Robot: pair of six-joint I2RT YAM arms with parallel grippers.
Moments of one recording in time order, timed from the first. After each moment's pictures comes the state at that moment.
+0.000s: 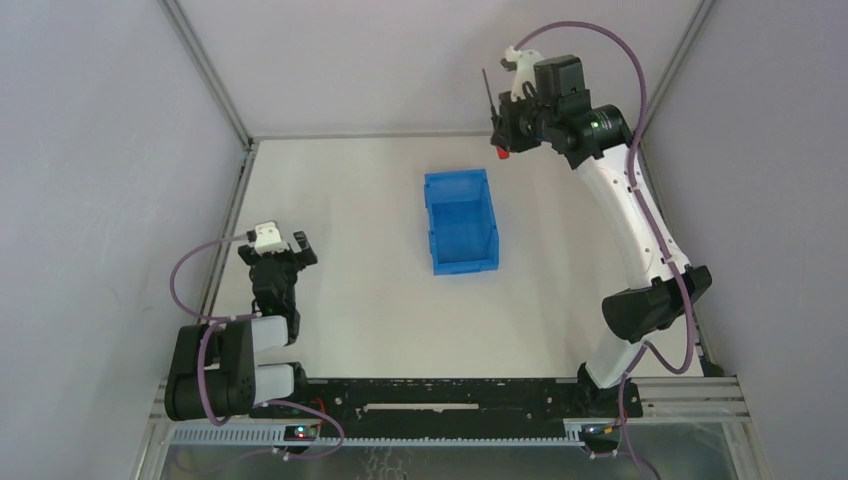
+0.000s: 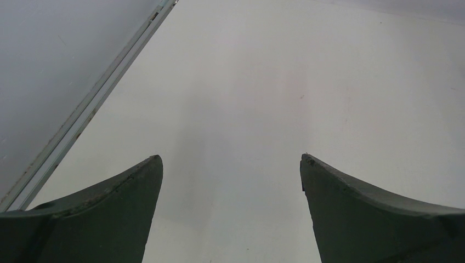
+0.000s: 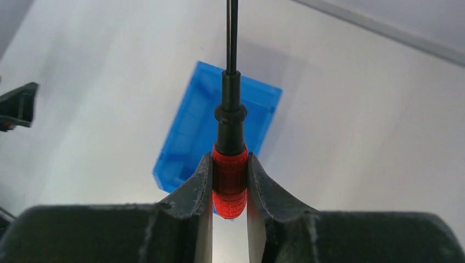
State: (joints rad) left arm 0.09 1.27 0.14 1.03 -0.15 -0.05; right arm 0.35 1.71 2.06 -0.95 -0.12 0.05
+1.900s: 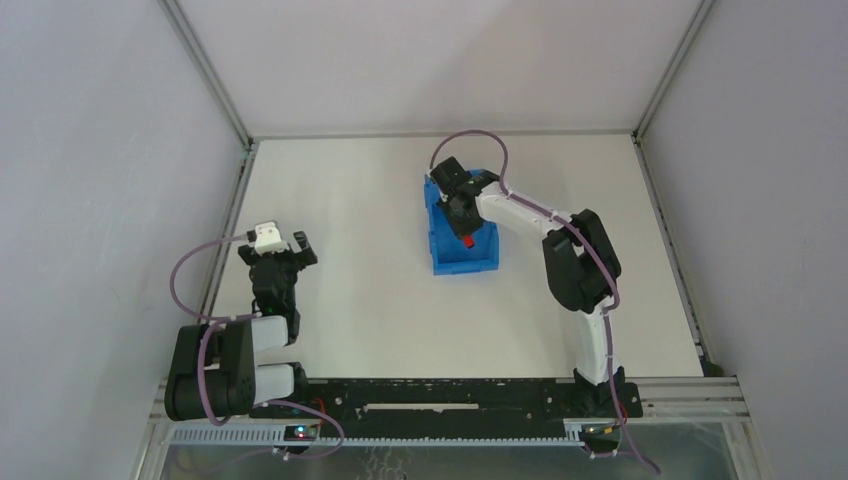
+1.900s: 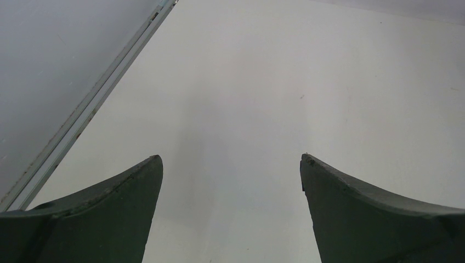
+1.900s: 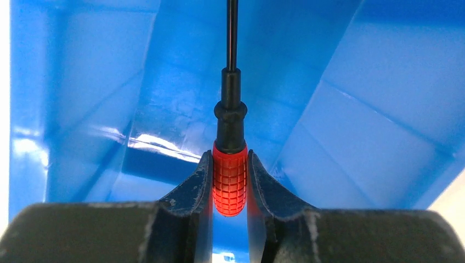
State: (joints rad) left arm 0.09 1.27 0.14 1.03 -0.15 -0.05; right arm 0.64 2.04 1.66 -0.76 0.18 0.11
